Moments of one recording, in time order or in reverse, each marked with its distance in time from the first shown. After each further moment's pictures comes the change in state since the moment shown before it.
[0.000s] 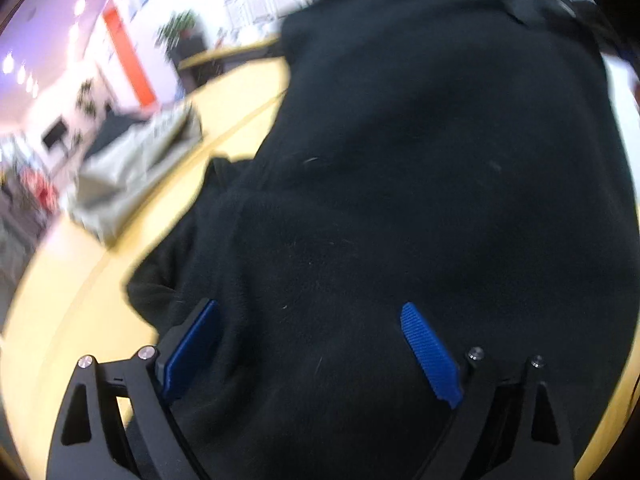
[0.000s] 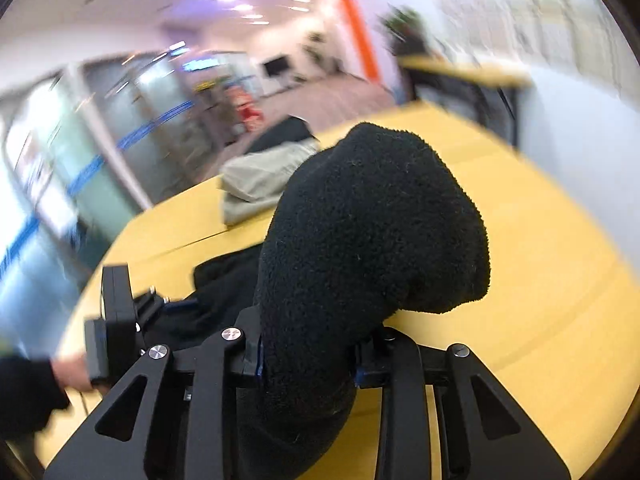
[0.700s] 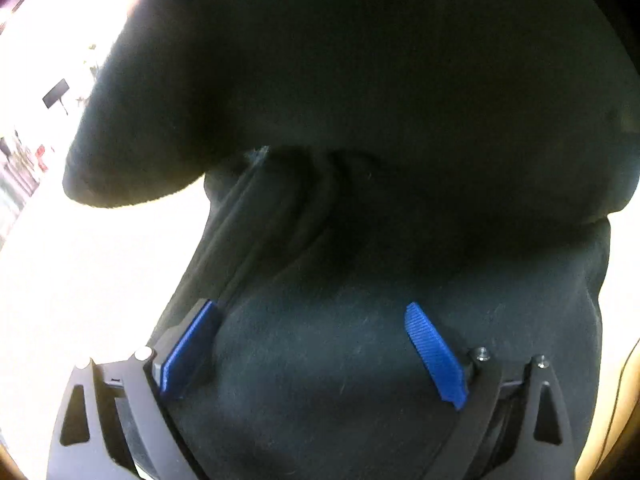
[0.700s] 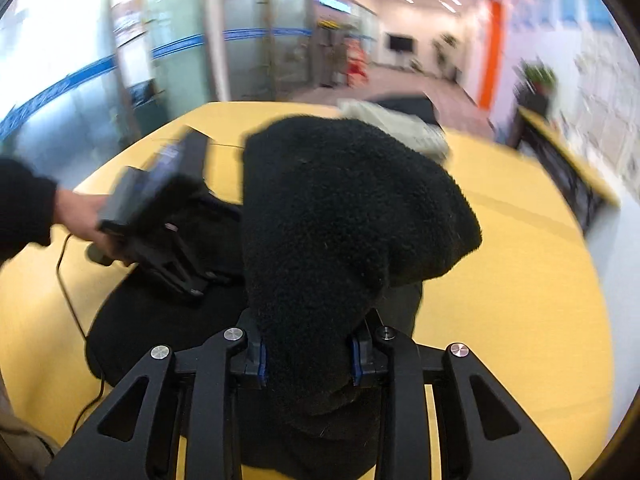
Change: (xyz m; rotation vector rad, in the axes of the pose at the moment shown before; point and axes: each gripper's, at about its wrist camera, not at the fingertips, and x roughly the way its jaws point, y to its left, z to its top) left arm -0.013 0.067 -0.086 -0.184 0.085 -0.077; right arm 0.013 0.126 -0.062 -0.572 0.107 0.162
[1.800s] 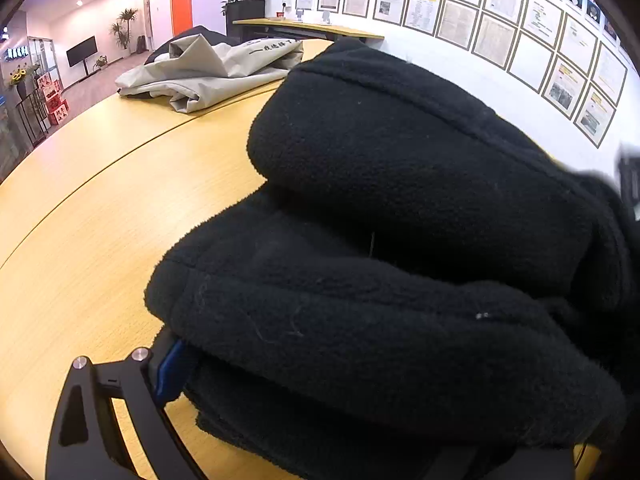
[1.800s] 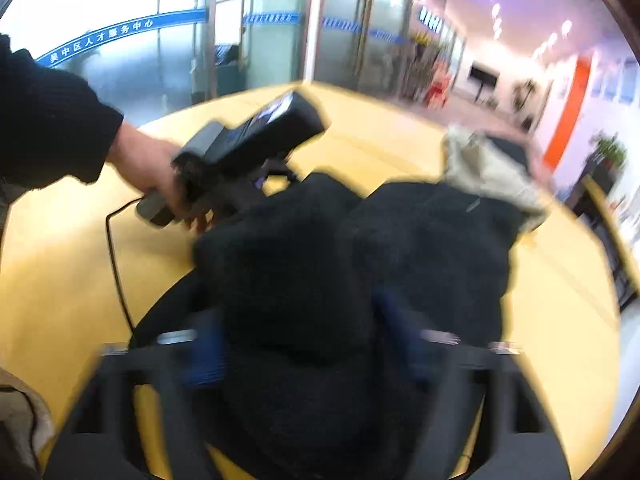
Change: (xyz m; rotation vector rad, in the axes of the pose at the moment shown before) left arm -0.052 0.083 -0.074 -0.162 -0.054 -0.035; right arm 0.100 0.127 0.011 -0.250 0.075 0.151
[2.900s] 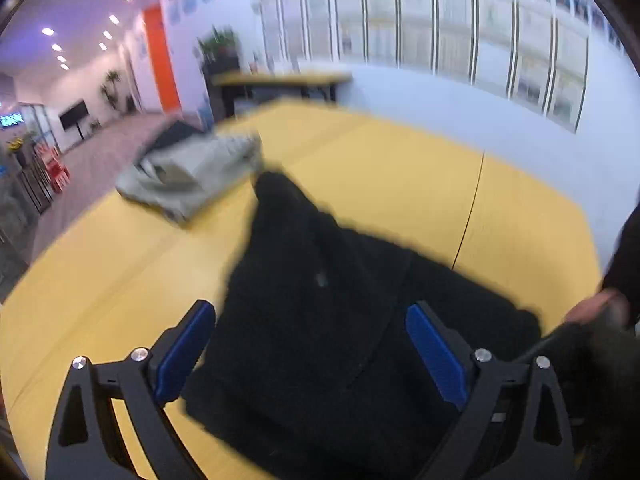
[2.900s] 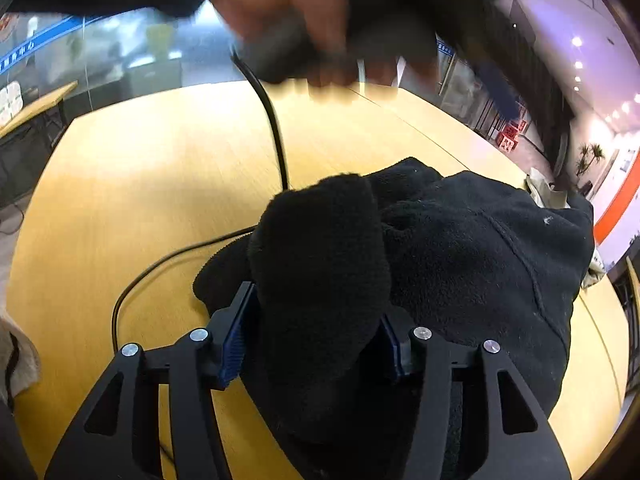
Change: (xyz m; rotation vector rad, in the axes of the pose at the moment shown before) left arm -0.049 -0.025 0.085 0.160 -0.054 0.056; right arm -0.038 0.103 -0.084 -0.273 -0.047 0.160
